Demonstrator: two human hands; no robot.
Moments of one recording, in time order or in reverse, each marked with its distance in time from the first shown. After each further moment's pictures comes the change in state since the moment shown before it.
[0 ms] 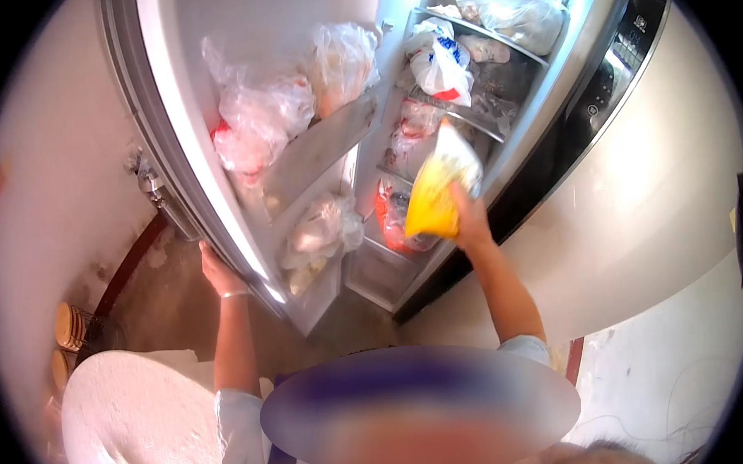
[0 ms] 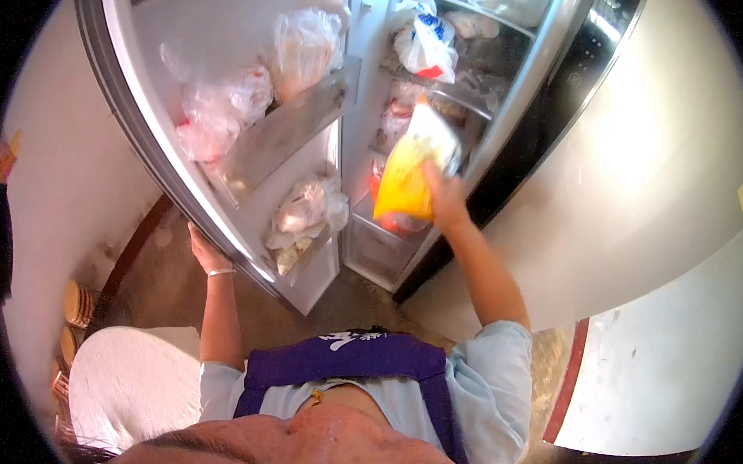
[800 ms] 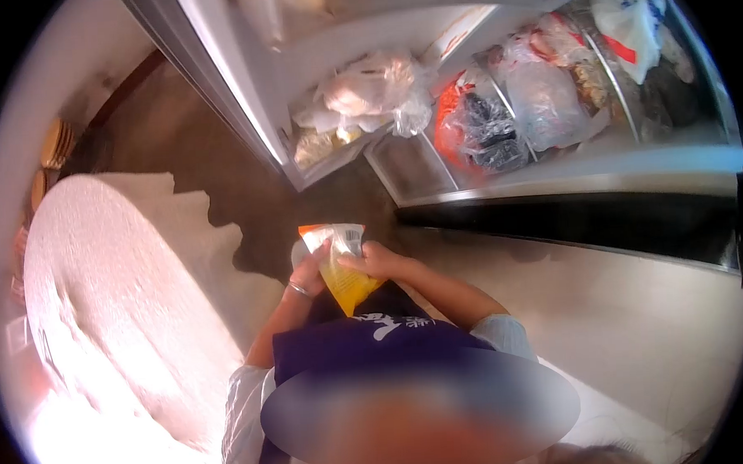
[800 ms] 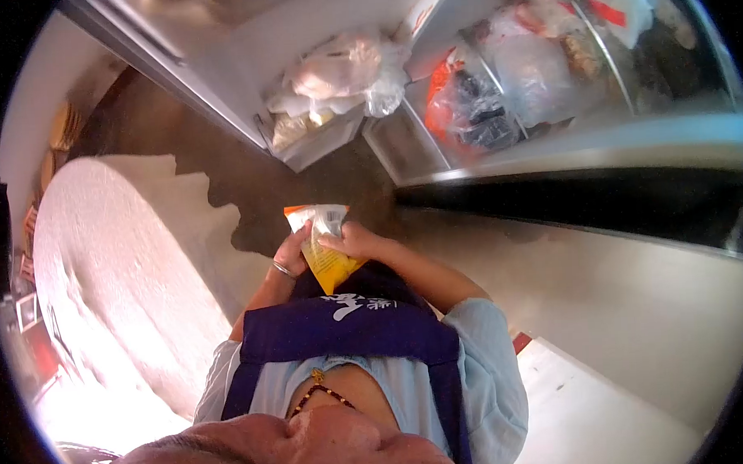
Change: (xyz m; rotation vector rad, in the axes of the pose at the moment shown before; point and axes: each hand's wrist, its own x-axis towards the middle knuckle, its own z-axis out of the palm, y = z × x) left_hand -0.274 -0.161 -0.056 -0.530 -0.124 -1.077; right_hand -0.155 0.256 -0.018 -0.594 -1.080 0.874
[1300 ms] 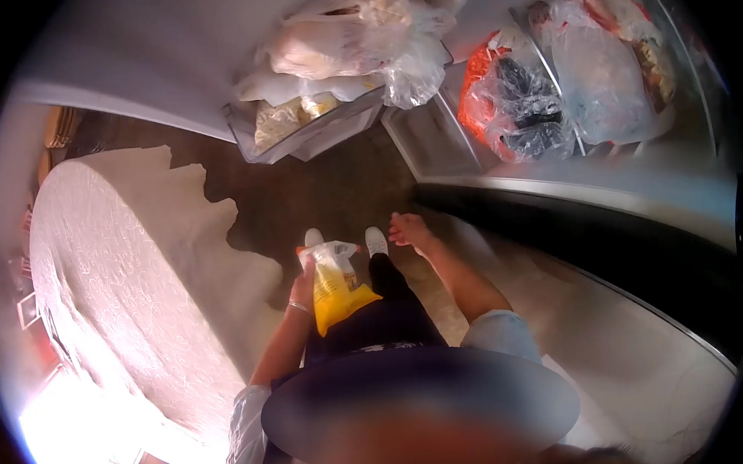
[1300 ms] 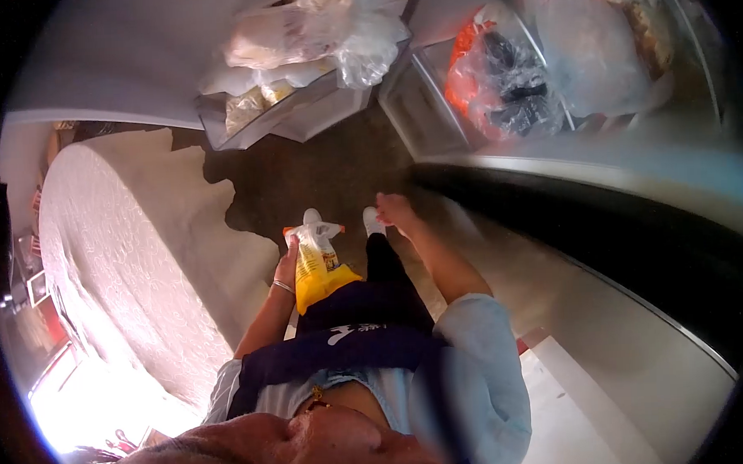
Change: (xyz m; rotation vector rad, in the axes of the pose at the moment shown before) left_hand 0.012 -0.100 -0.125 0.081 0.645 -0.034; right_hand 0.053 0.222 -0.090 0.423 0.321 0.391
